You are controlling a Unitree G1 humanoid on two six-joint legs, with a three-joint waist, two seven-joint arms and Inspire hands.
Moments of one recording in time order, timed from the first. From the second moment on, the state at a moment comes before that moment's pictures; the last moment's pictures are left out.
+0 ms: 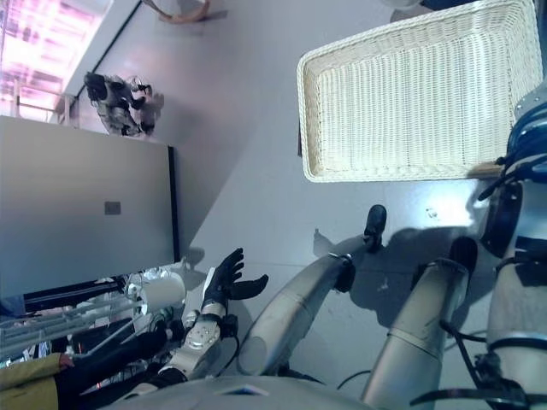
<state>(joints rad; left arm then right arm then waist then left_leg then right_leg) -0.04 0.12 -0.45 0.87 -0.34 -0.38 0.33 -1.38 -0.82 -0.06 1.23 1.04 -0.48 -0.54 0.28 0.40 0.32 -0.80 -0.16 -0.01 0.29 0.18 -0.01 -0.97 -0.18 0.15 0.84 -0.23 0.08</state>
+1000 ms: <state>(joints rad) -0.06 0.13 -0.44 0.90 -0.32 -0.37 0.36 -1.26 -0.56 -0.13 1.25 1.21 -0.49 -0.47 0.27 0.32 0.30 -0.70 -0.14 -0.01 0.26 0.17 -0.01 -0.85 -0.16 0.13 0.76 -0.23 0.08</state>
